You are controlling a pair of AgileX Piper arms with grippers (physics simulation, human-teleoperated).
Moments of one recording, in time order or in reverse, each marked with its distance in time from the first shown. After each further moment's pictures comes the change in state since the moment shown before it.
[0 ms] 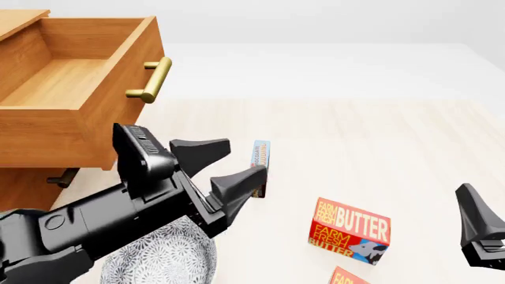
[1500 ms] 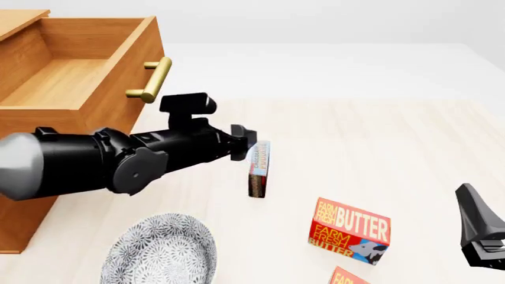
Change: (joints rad) left arm 0.274 0.398 -0.353 0.340 -0.218; right arm 0.000 0.000 0.000 0.000 0.000
